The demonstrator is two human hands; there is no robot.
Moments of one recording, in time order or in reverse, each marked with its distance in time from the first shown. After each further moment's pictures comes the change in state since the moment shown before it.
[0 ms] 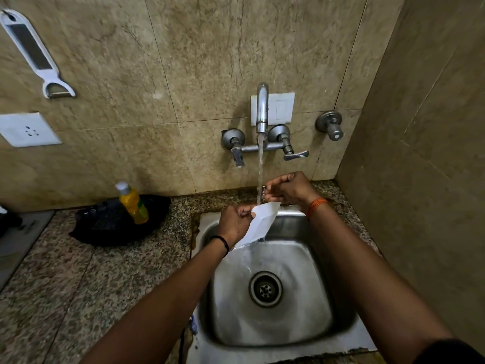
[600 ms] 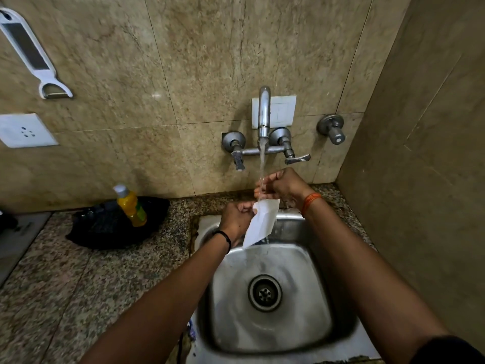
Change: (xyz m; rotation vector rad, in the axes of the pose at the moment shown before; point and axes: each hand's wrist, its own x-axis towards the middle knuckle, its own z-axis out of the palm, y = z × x) left_hand 0.020 0.006 0.006 -0.151 0.010 -0.104; right_hand 0.003 -0.027 0.016 0.020 -0.119 0.028
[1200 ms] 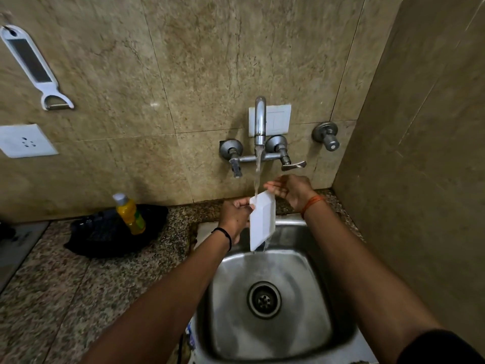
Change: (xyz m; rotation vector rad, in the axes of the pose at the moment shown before) left_hand -0.005 0.030 0.001 -0.230 0.014 -0.067; right_hand 0.009 0.001 -0.017 0.490 0.233 0.086
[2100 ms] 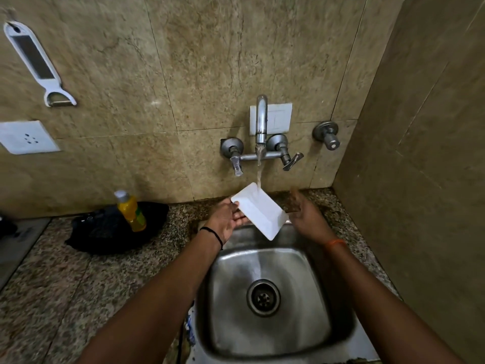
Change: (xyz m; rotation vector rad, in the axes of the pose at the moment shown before) left_hand 0.004 0.001 -0.023 -0.385 -0.063 -0.202; right_hand -0.024 0.055 -0.072 -0.878 -0.169 -0.491
